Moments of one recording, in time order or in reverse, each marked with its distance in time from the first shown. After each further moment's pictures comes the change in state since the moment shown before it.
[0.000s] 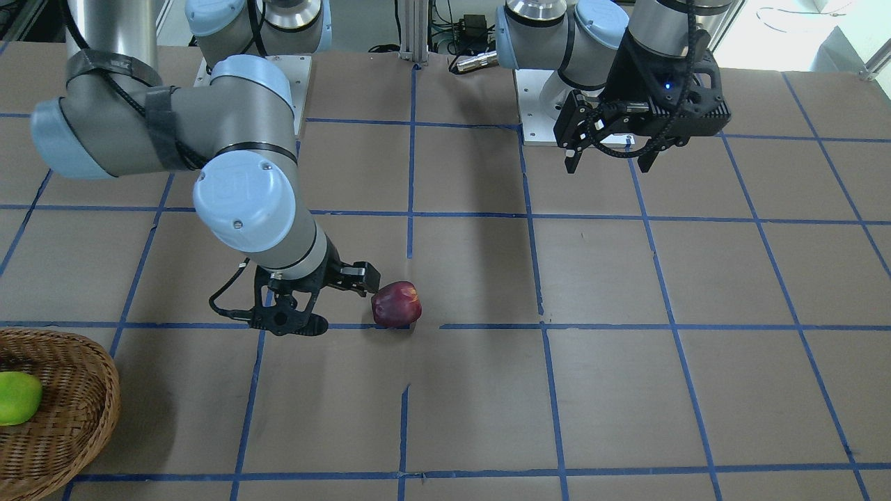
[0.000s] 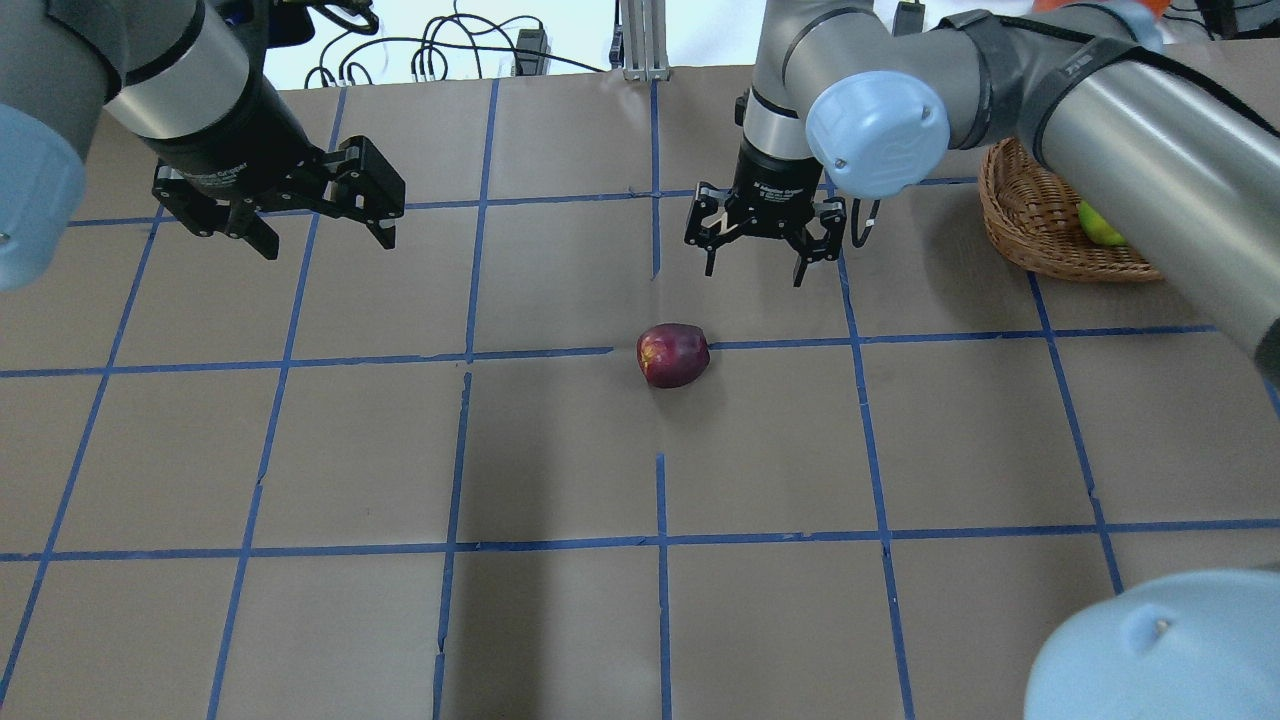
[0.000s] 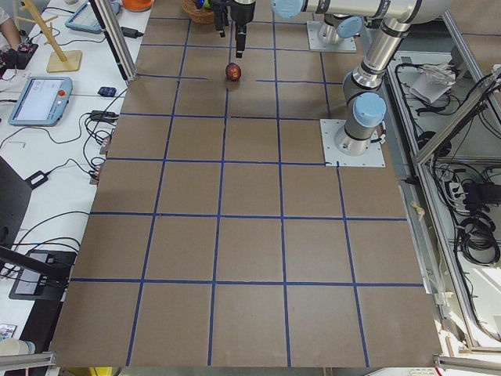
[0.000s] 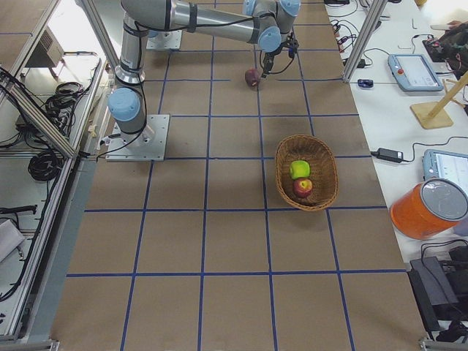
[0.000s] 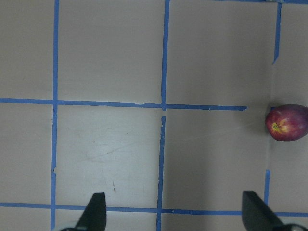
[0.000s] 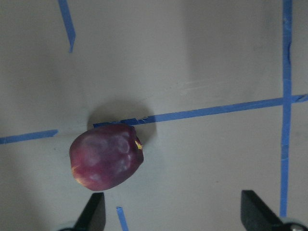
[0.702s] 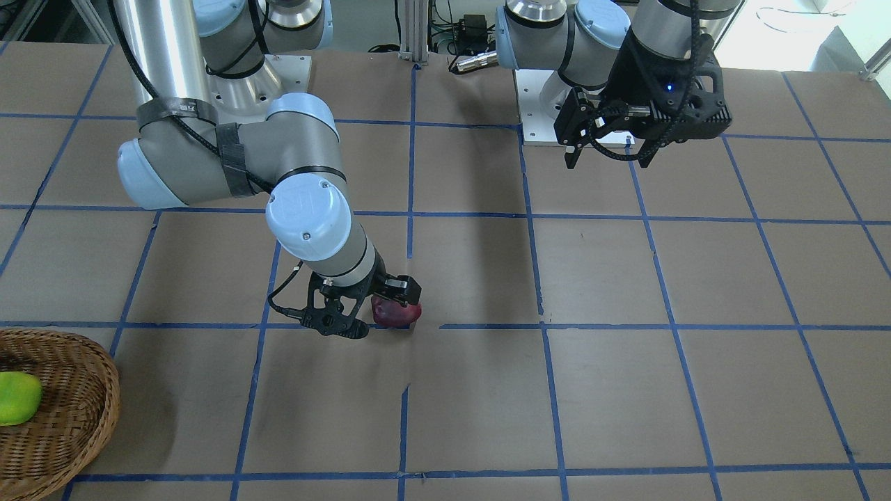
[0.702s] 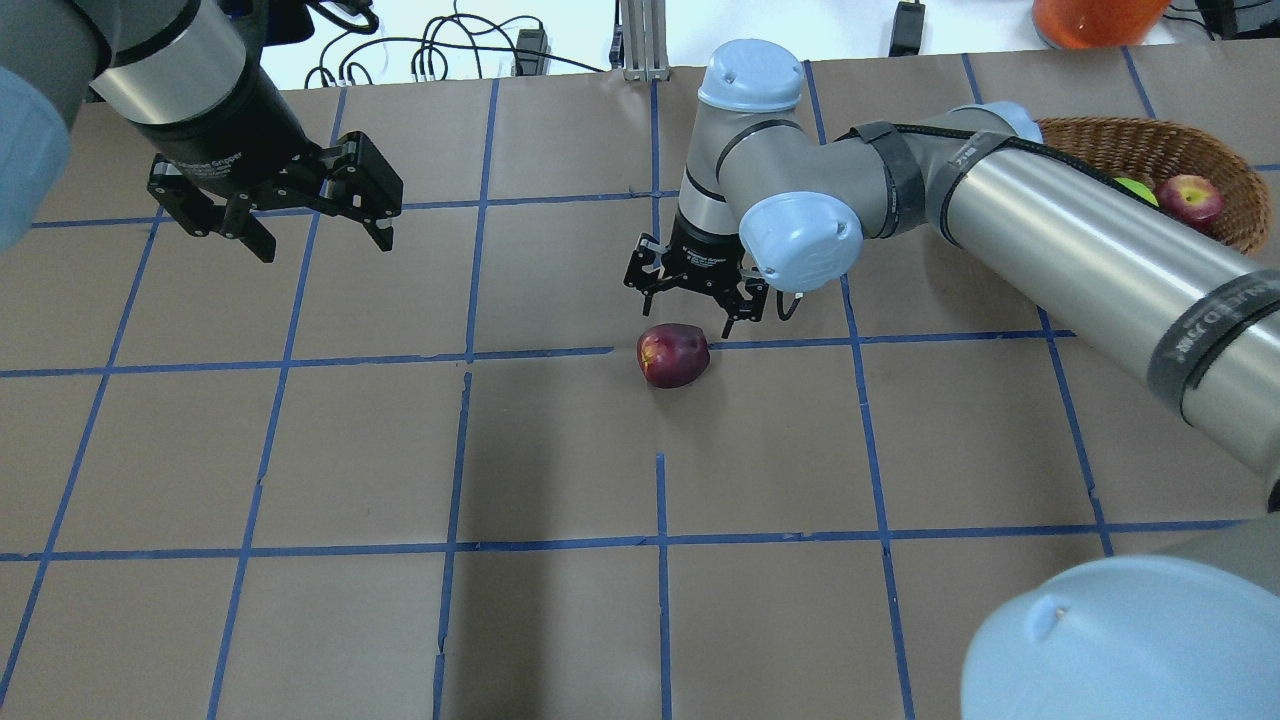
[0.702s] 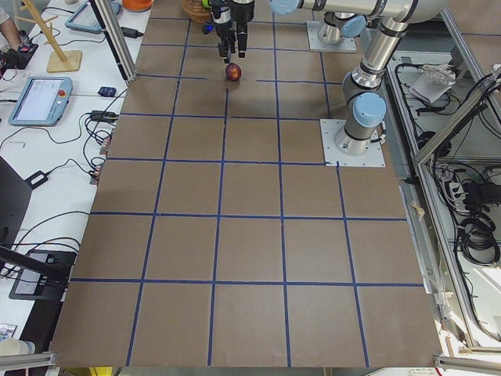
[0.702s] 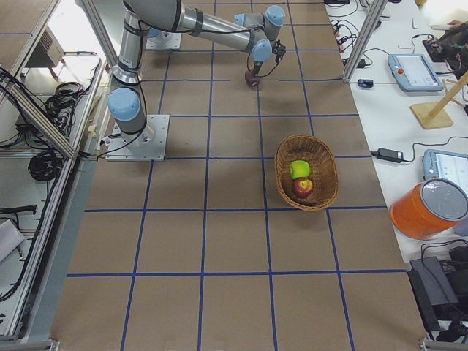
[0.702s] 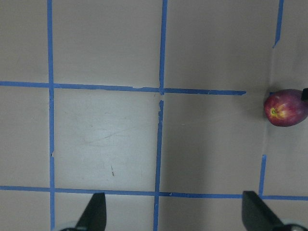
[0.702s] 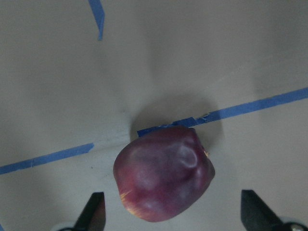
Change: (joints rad) left arm 0.004 -0.018 0.038 -0.055 -0.003 0.000; right arm 0.076 0.067 0.096 -0.232 0.069 0.198
